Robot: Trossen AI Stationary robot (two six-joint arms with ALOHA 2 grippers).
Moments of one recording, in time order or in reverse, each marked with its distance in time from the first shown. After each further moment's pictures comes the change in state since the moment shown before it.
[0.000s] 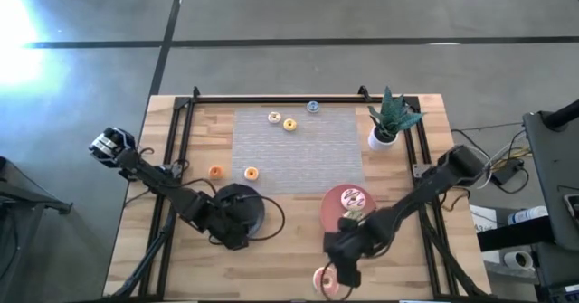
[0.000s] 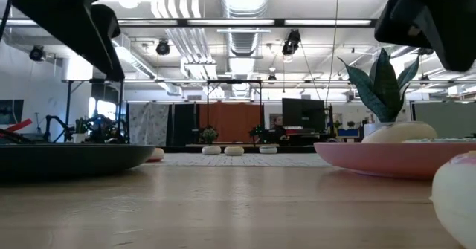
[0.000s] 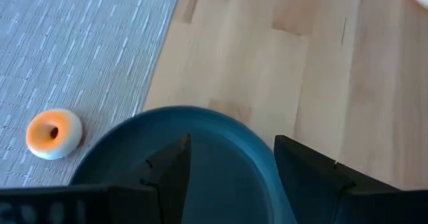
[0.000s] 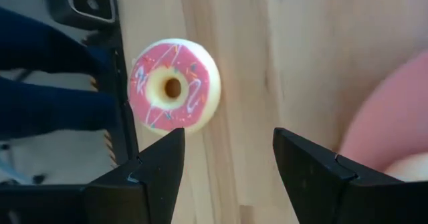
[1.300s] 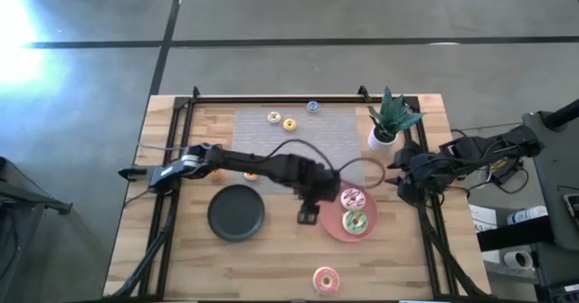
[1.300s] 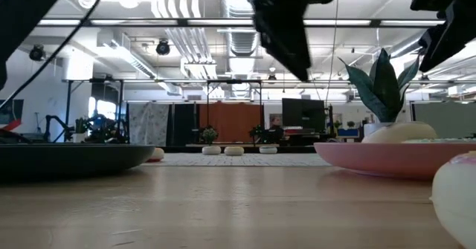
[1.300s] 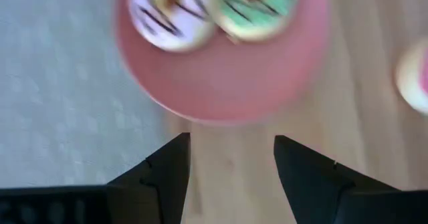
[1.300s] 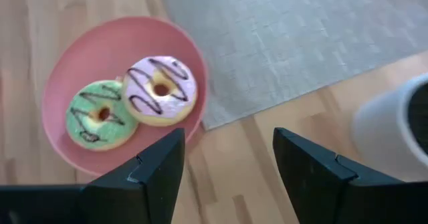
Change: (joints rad) left arm 0.449 0.757 1.141 -0.406 0.509 0.745; right arm -0.311 -1.208 -0.631 -0.389 0.339 -0.250
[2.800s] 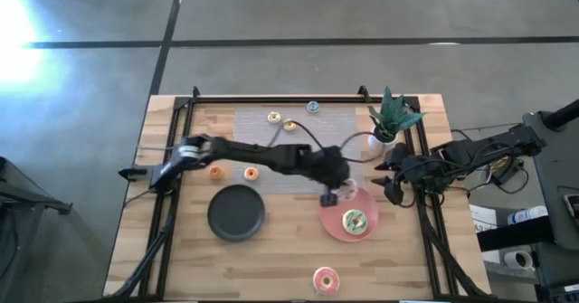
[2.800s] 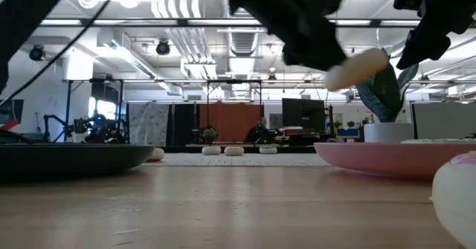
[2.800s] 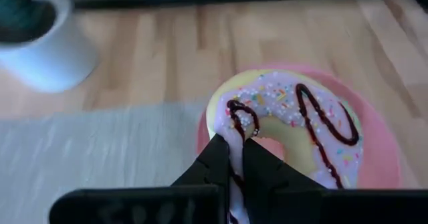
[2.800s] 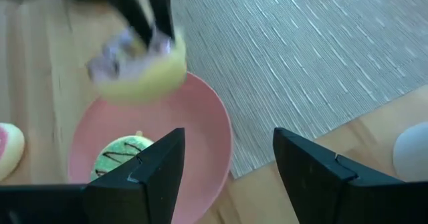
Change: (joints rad) left arm 0.115 -0.025 -0.249 0.689 0.000 0.033; right arm 0.000 0.083 -0.034 0.224 0.047 0.088
